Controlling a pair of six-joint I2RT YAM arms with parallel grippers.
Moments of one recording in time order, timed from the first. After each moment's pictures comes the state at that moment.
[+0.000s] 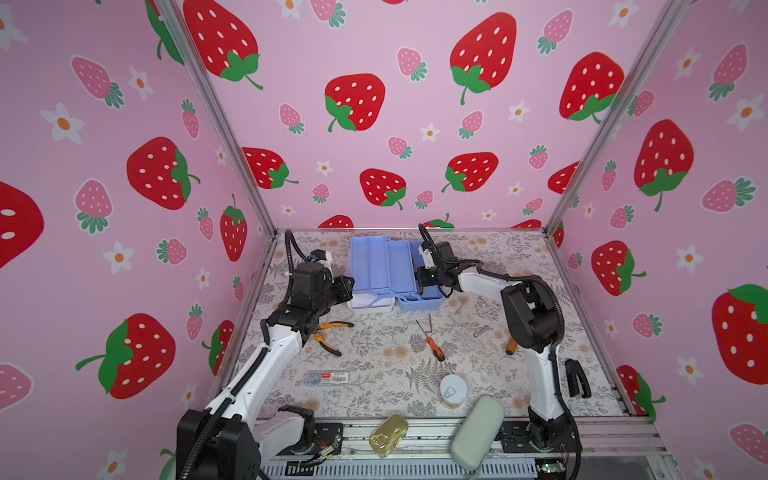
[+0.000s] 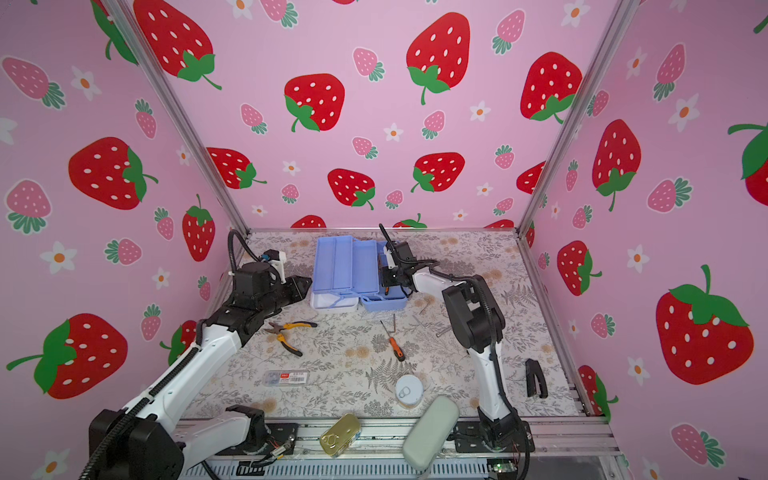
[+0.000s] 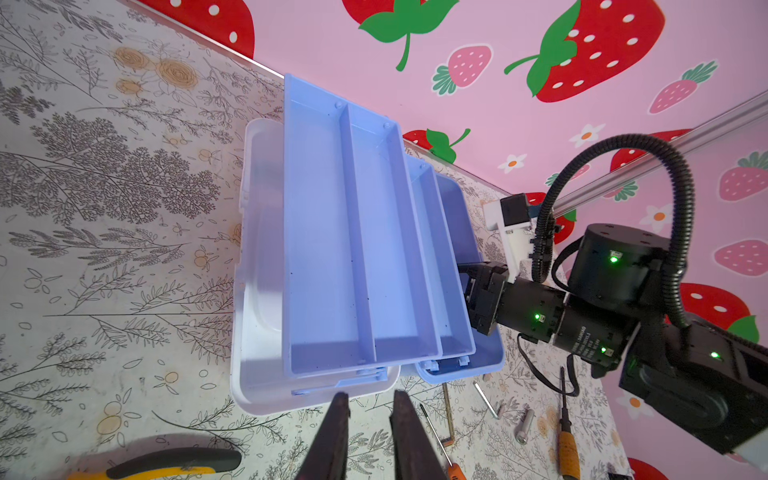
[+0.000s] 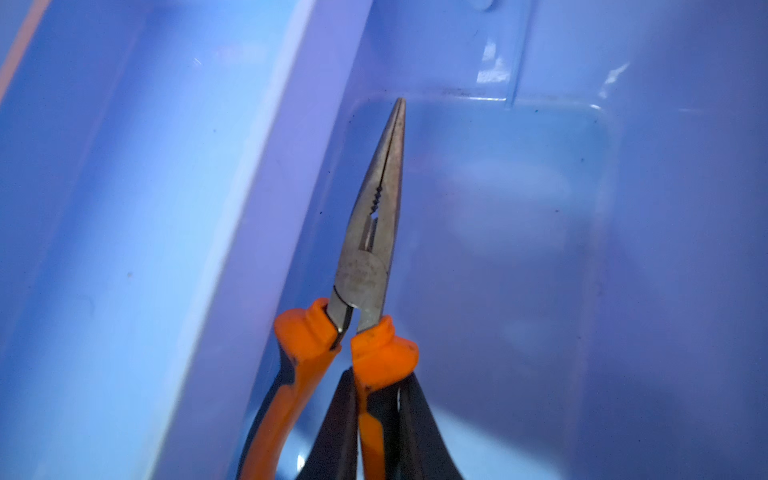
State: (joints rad) left arm -0.19 1.15 0.85 -0.24 0.23 -0.52; right arm 0.61 2.17 1.54 -0.15 -0.18 0.28
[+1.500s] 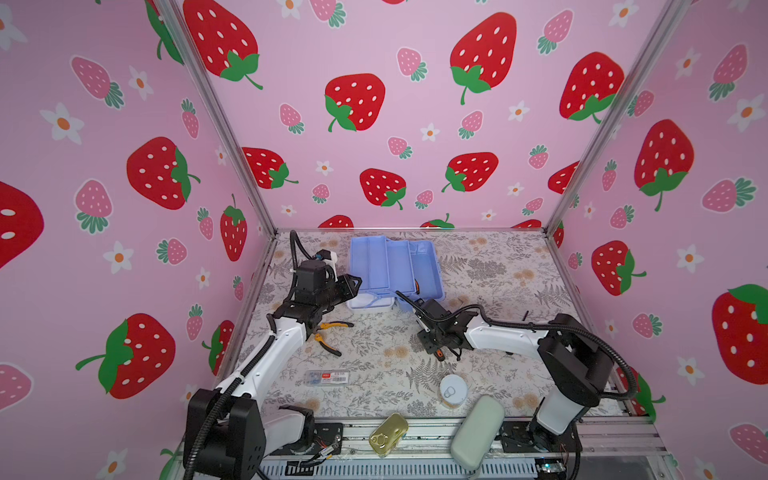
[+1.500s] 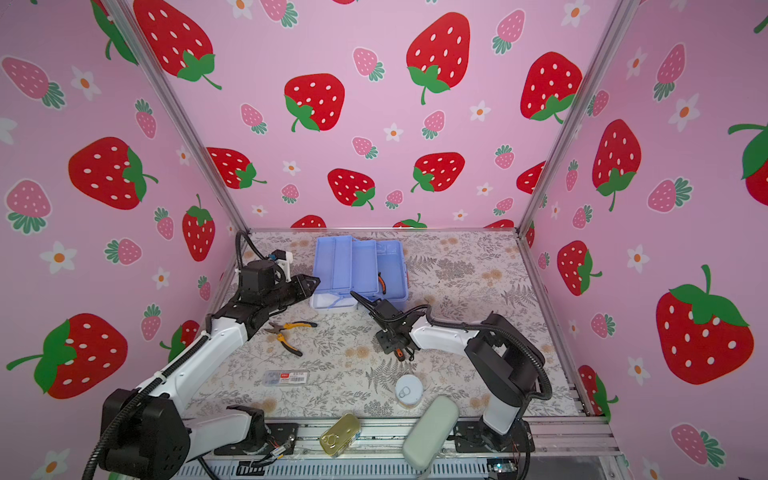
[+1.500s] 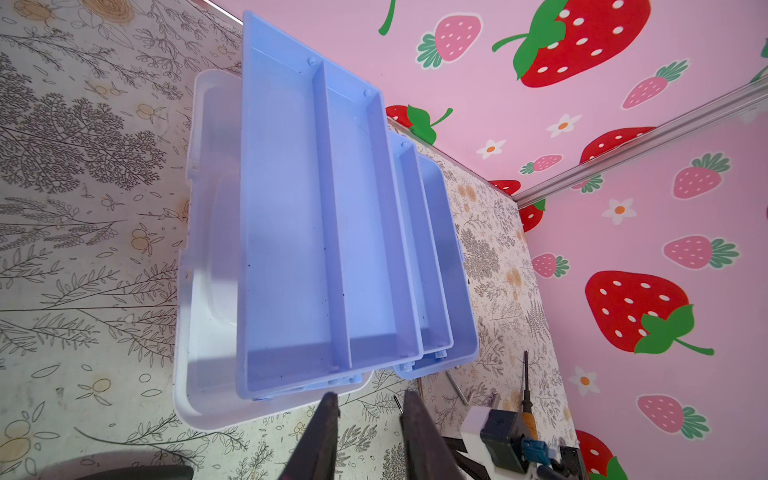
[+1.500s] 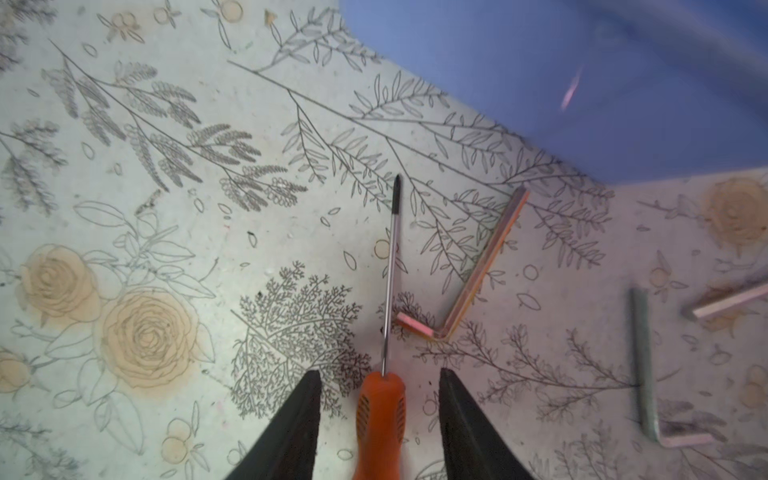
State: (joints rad) left arm -0.17 1.23 0.84 -0.17 0.35 -0.58; right arm 0.97 1.71 0.95 -0.37 0.16 0.25
